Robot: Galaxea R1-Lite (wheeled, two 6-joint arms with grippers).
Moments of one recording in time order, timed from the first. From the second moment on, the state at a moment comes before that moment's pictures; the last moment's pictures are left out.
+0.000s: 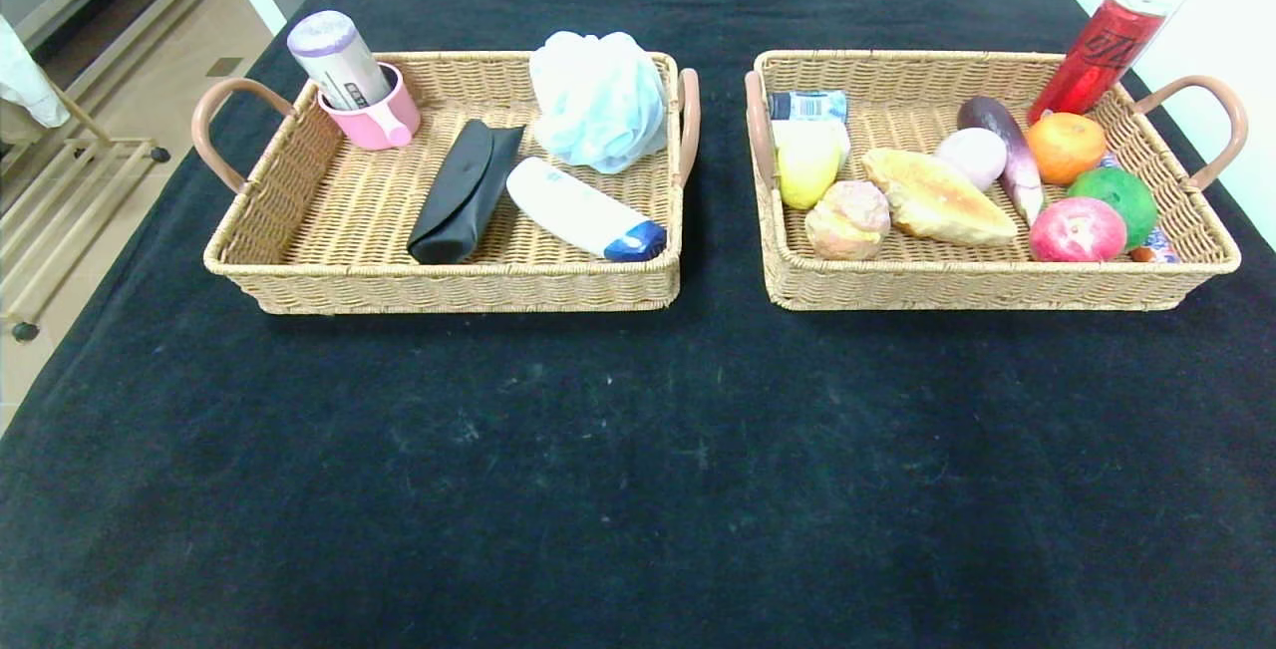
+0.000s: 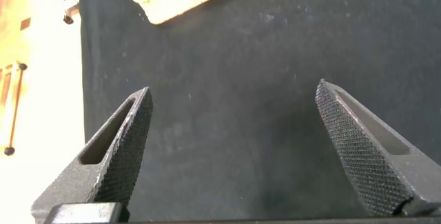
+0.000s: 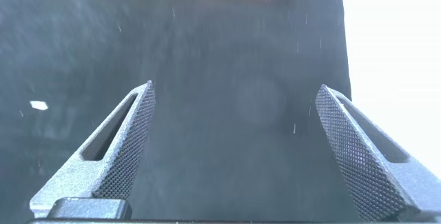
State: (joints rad) left arm 0.00 0.01 -0.72 0.66 -0.14 0.33; right arm 0.10 0.28 -0.79 0.62 -0.10 -0.09
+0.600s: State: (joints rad) left arm 0.00 0.00 -0.63 0.63 -0.13 0.25; right arm 0.00 0.13 -0.64 0.65 0.06 -0.06
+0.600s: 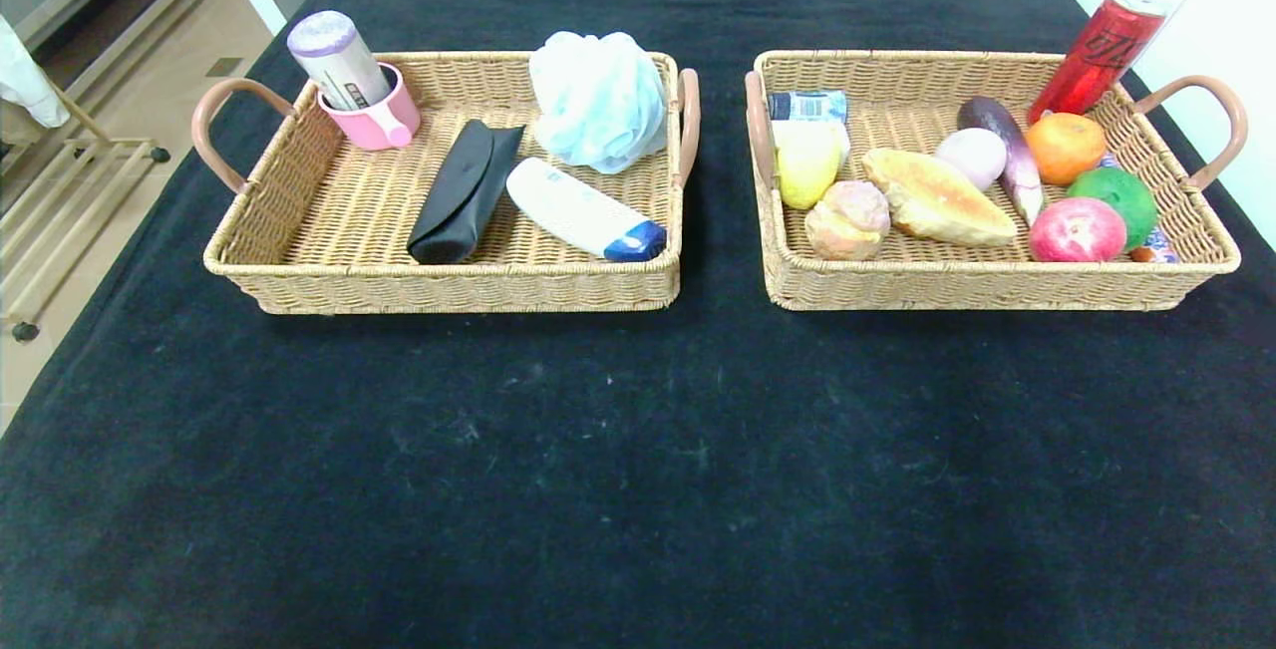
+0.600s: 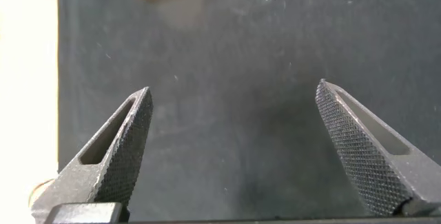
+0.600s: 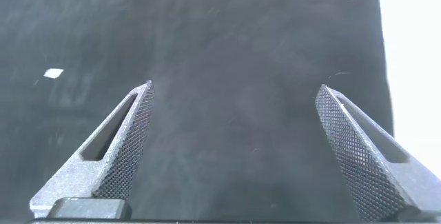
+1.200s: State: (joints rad) left arm 0.00 0.00 -0.12 0.05 -0.06 0.19; right arm 0.01 0.00 -0.05 0.01 0.06 -0.03
